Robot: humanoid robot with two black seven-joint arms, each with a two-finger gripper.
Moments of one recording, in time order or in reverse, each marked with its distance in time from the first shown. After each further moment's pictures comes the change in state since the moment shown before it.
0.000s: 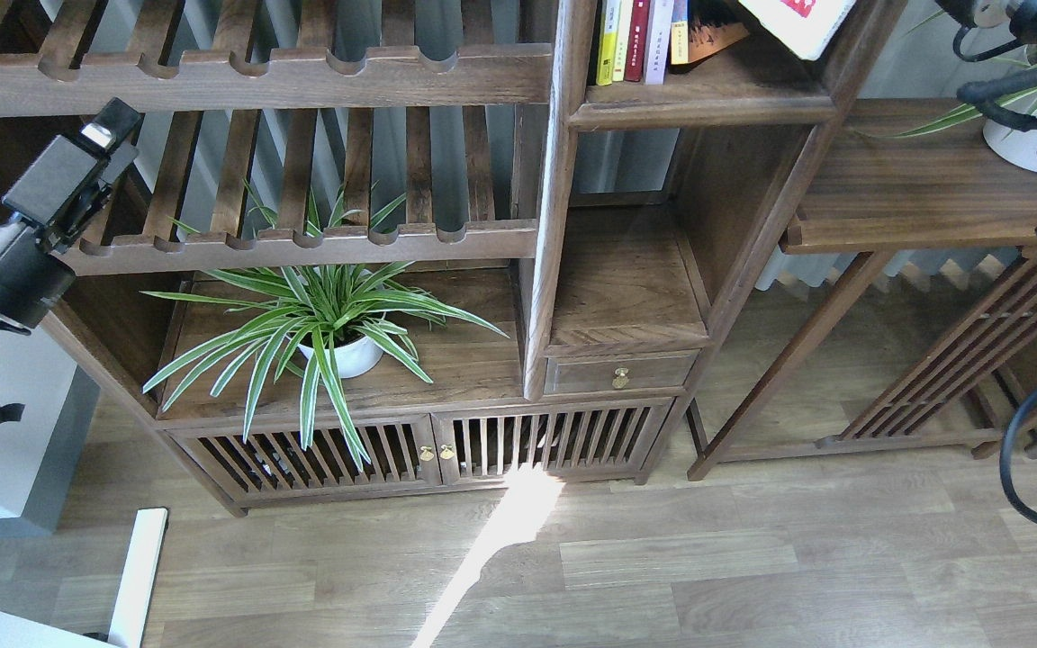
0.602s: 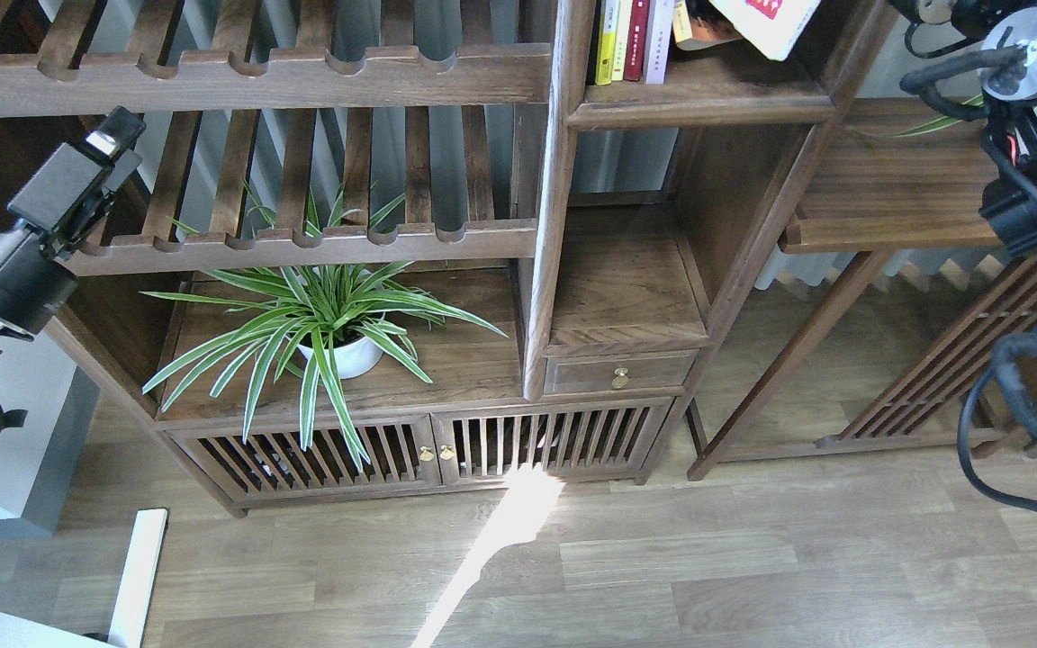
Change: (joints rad) left arm 0.006 0.000 0.001 0.004 -0.001 0.000 -0.004; right arm 0.098 0.082 -0.045 -0.173 -0.050 -0.012 0.045
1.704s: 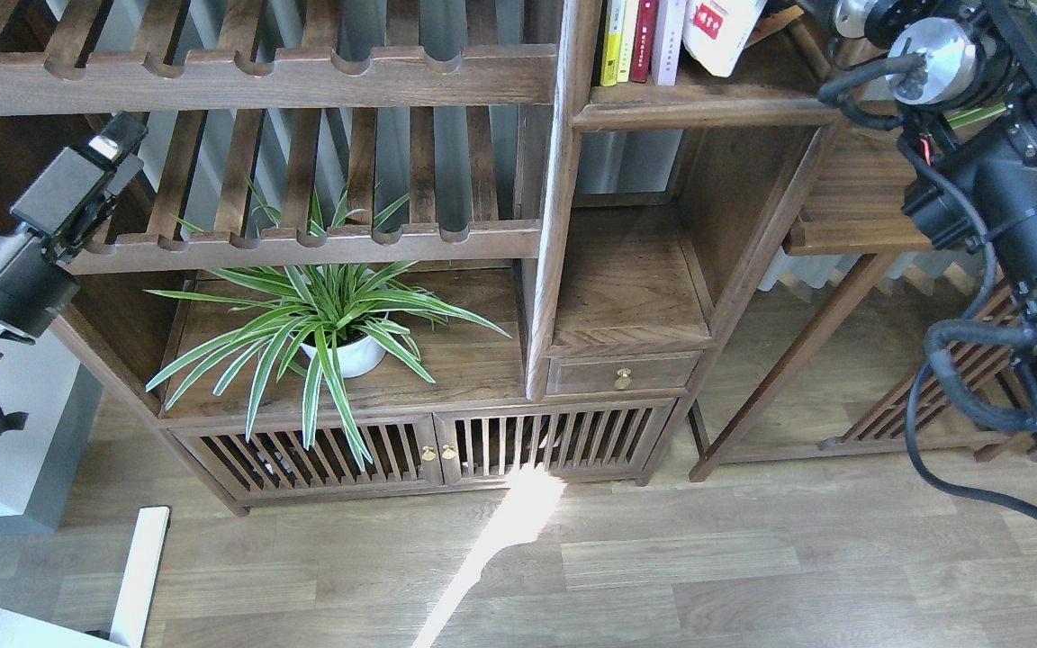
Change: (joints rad) left arm 0.007 -0.001 0.003 -0.003 0.001 0.000 0.003; right arm 0.055 0.143 -0.079 -0.139 0.002 -0.003 0.045
